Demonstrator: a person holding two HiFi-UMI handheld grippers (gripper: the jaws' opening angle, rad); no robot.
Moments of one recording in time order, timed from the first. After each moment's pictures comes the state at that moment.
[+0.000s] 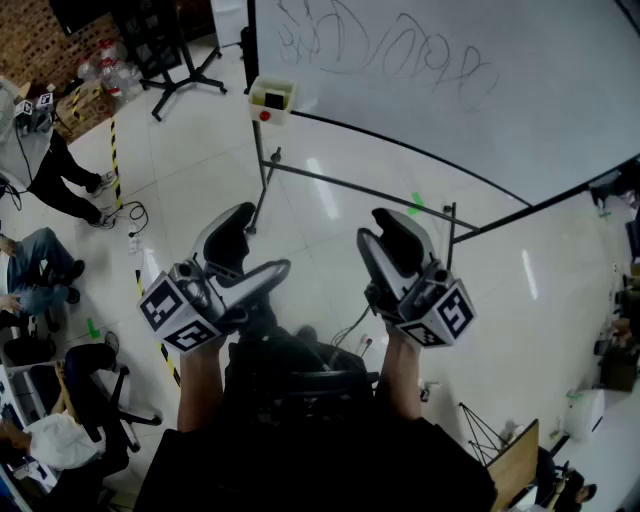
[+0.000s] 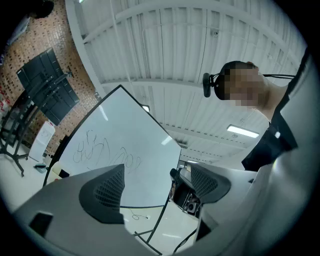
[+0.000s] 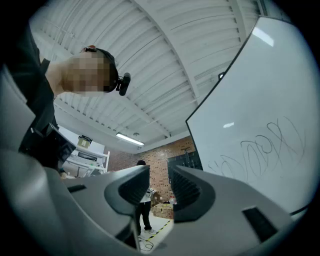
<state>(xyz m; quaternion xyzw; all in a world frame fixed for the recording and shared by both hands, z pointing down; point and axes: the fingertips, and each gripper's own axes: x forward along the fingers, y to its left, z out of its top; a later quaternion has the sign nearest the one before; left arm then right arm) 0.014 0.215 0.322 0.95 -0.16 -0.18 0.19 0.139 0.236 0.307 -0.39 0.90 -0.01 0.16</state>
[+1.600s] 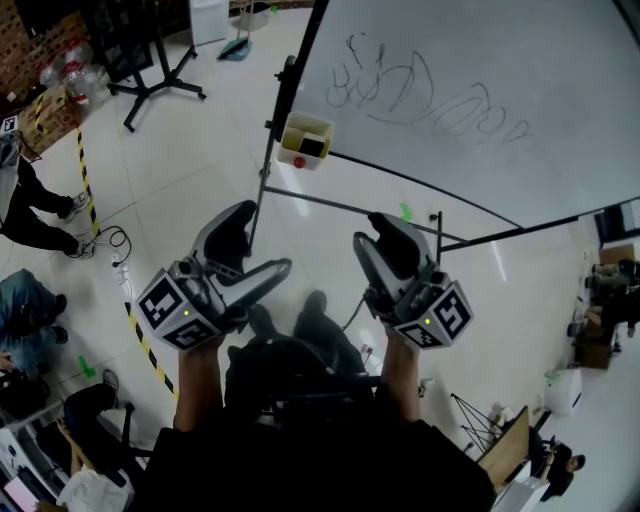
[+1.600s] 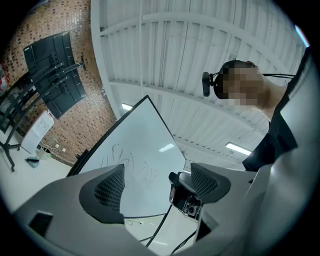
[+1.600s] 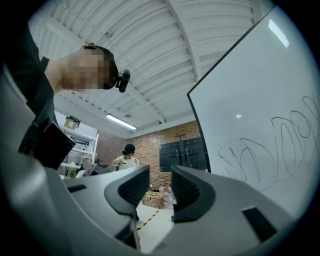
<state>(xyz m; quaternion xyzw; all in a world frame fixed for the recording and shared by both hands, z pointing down) -0.108 0.008 0.336 0.94 -0.10 -0.22 0.23 0.008 0.040 0.318 -0.44 0.89 -0.02 0.08</state>
